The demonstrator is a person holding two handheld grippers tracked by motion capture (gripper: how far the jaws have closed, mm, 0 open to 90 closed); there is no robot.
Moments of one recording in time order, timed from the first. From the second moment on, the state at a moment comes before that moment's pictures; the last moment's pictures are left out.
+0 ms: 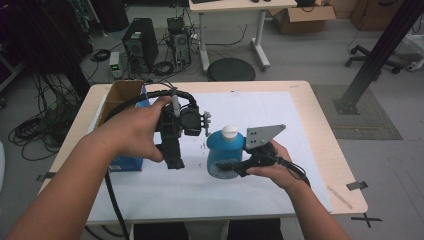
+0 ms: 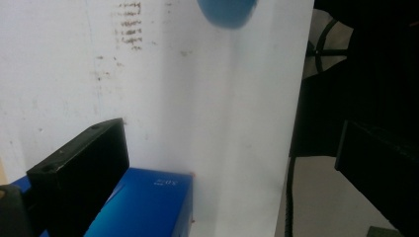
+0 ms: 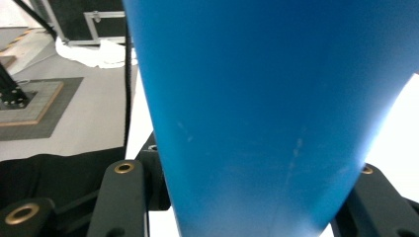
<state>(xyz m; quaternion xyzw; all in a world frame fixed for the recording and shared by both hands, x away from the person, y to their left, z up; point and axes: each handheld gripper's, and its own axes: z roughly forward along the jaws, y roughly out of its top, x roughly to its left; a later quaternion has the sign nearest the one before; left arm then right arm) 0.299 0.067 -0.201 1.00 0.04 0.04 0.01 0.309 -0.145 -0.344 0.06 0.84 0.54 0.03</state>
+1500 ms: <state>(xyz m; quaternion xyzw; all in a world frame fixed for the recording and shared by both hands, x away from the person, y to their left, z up) 0.292 0.062 -0.206 1.00 0.03 0.03 0.00 0.299 -0.054 -0.349 0.01 0.84 0.54 -0.01</state>
